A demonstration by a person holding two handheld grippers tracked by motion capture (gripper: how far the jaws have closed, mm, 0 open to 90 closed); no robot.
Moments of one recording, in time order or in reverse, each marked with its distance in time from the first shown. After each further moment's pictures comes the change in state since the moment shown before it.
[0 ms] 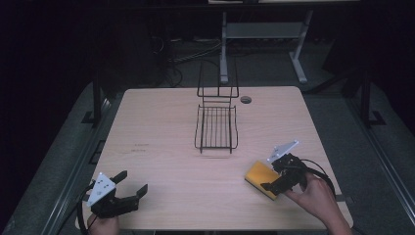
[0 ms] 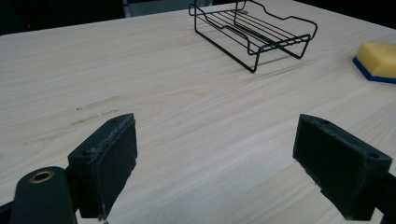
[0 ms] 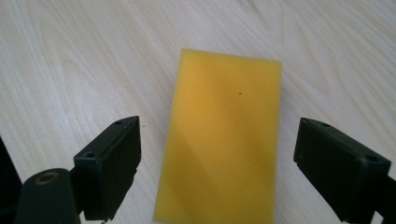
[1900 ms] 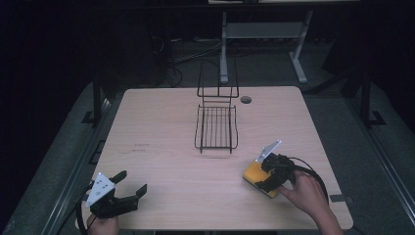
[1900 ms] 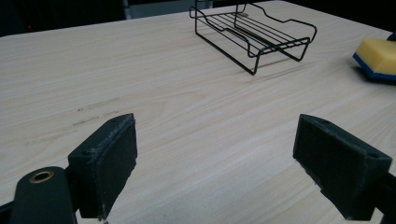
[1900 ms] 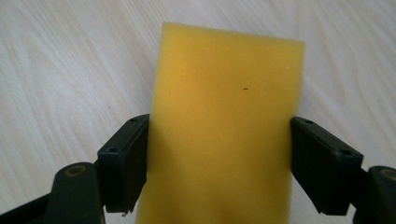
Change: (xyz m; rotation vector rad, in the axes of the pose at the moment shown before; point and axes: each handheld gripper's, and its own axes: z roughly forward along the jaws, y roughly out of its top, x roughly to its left) left arm 0.000 0.000 -0.001 -0.011 0.002 -0.006; right arm 0.004 0.018 0.024 0.097 -0.030 -0.050
